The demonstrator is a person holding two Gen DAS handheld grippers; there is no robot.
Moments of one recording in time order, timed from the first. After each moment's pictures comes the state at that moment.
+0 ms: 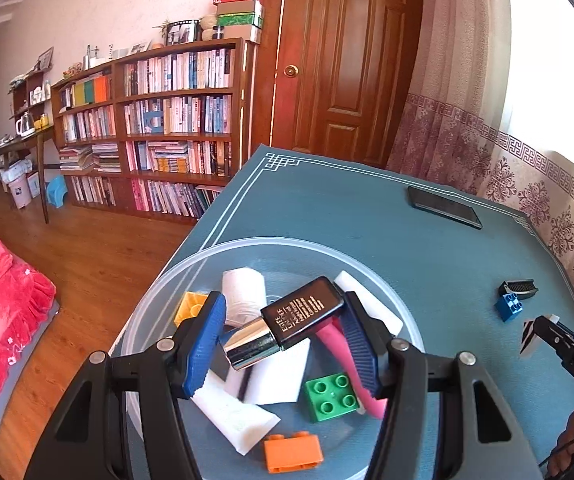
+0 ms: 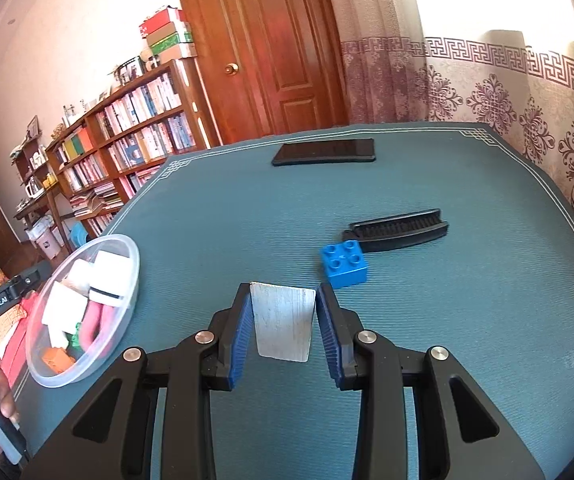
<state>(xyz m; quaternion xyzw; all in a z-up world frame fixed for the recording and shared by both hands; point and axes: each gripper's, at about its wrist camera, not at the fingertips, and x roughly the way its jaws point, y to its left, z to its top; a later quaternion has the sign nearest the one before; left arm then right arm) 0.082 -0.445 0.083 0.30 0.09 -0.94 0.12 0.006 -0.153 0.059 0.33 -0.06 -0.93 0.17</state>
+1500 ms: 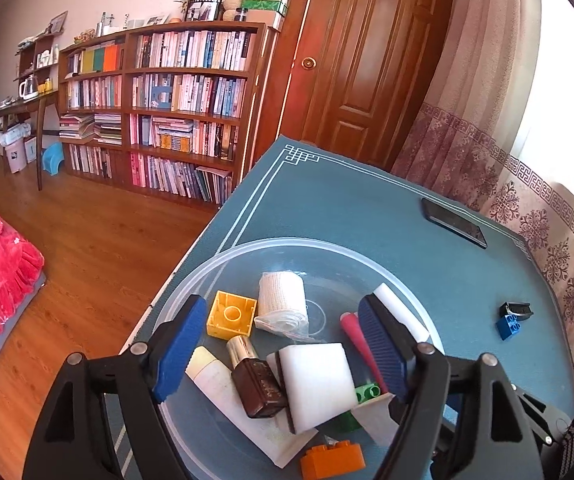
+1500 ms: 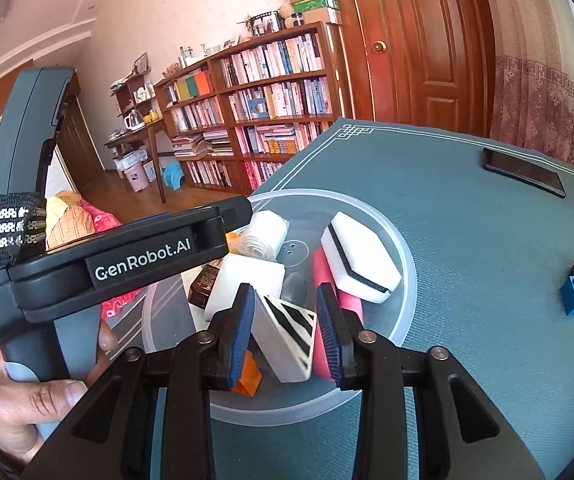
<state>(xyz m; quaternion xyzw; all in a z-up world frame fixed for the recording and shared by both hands) 0.080 -0.486 0.079 0.31 0.15 -0.93 0.11 0.059 -0.334 0.057 0.33 0.02 -0.87 0.36</state>
